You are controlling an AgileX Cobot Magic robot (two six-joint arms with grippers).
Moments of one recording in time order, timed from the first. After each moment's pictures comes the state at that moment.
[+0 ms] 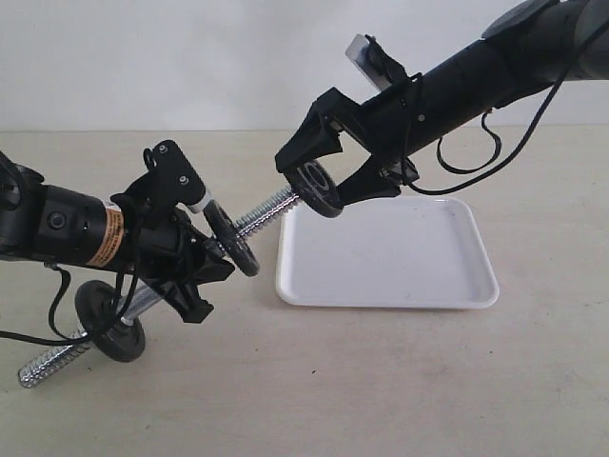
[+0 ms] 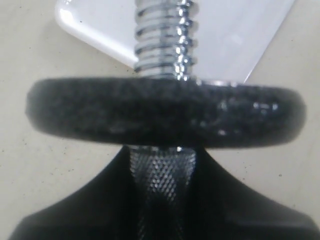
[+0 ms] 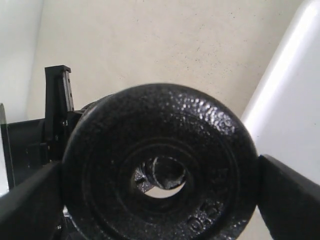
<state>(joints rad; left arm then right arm) -0.35 1.77 -0.80 1.39 -0.34 -0.83 0.26 2.07 -1.54 1.07 1.12 -0.63</state>
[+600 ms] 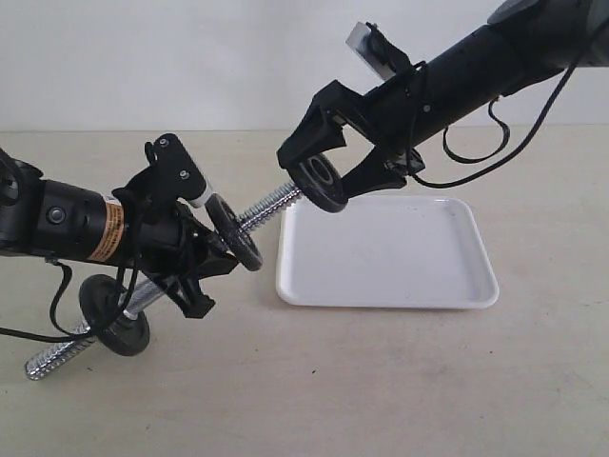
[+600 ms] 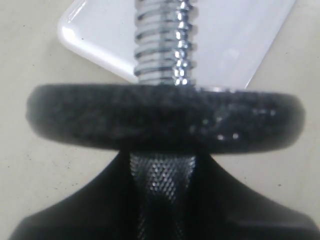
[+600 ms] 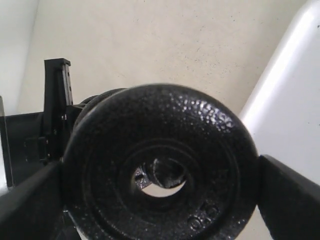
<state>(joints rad) -0.35 1.77 -0.81 1.39 -0.36 -0.80 0.26 2.03 -1.54 1.04 1.12 -0.63</state>
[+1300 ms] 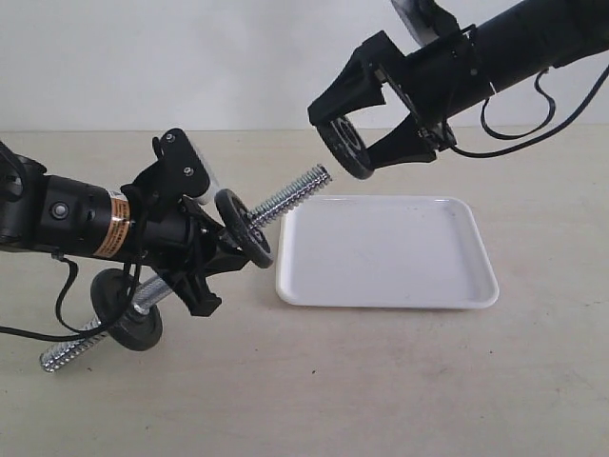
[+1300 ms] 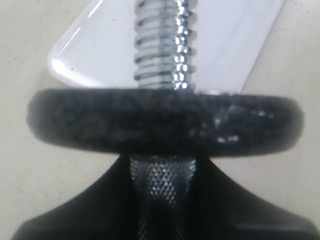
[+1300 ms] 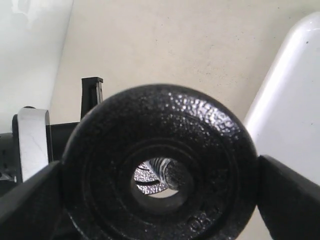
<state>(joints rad) -0.35 1.77 -0.82 1.39 -0.41 -0.78 0.16 1.97 -1.54 1.09 1.20 -0.62</state>
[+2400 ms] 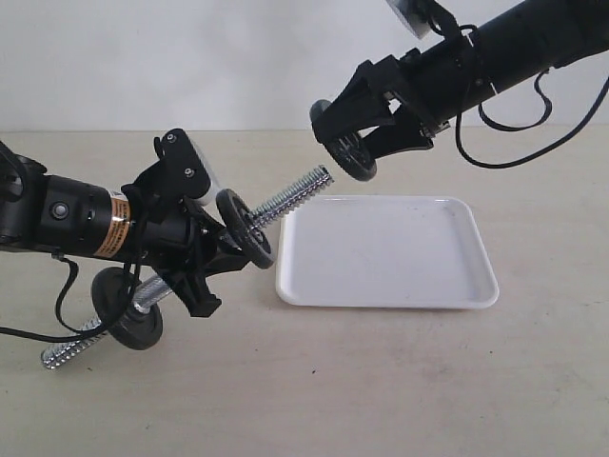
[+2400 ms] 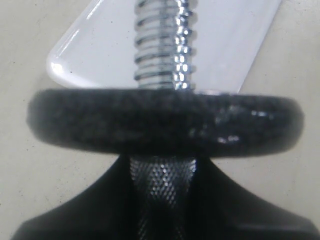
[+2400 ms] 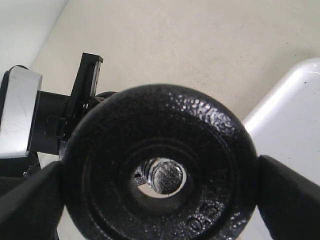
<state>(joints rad) -0.35 1.77 -0.82 1.39 -0.41 -0.77 0.16 1.97 -1.54 1.08 1.20 -0.91</state>
